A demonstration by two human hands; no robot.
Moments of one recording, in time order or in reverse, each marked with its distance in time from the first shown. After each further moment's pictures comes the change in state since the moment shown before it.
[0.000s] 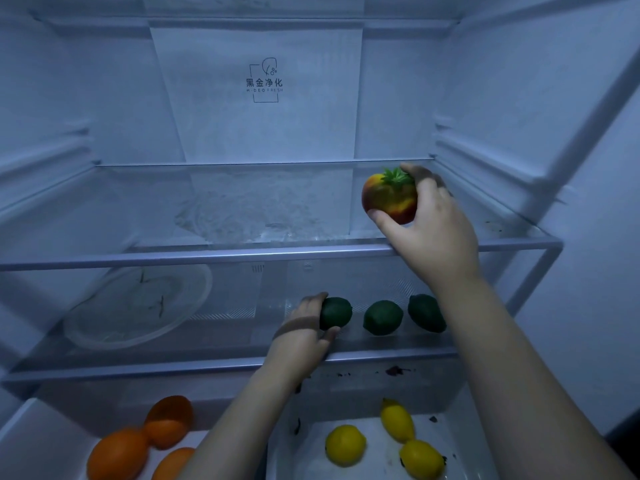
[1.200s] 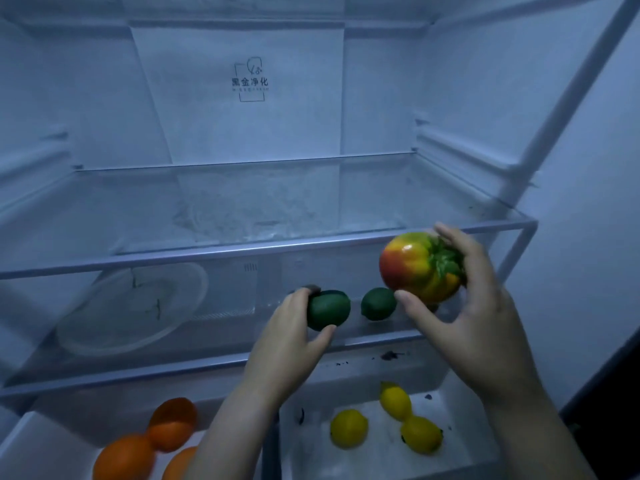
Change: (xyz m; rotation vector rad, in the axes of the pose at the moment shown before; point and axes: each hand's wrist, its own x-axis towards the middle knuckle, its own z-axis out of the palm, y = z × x) left_hand -0.054 0.029 -0.057 -0.088 0.098 0.114; right_hand -0.118 -0.015 -0.048 0.253 -0.002 -0.001
